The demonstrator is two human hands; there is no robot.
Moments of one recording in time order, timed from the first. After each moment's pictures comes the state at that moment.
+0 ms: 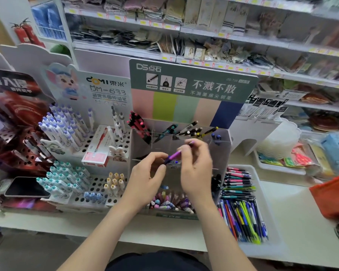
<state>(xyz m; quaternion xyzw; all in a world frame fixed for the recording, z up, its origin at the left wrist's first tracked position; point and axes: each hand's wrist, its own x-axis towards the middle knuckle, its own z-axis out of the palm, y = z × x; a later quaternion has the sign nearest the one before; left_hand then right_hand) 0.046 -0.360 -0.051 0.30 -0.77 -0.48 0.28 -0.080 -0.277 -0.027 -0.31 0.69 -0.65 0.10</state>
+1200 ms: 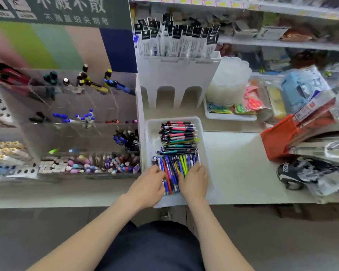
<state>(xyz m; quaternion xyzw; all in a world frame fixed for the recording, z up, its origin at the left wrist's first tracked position) -0.117 -0.154 -0.190 0.22 -0.91 -0.31 -0.13 -0.252 -0.030 -0.251 -0.19 0.96 -0.12 0.19</state>
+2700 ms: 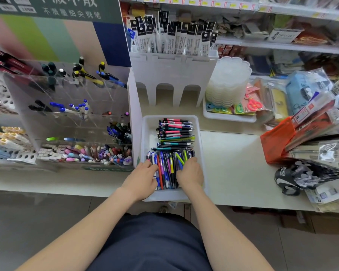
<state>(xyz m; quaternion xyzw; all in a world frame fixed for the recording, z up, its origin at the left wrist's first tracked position) -0.126 -0.137 -0.206 0.27 -0.92 -0.25 -0.11 -0.289 -0.031 -0.233 -0.18 0.94 -0.14 0.26</state>
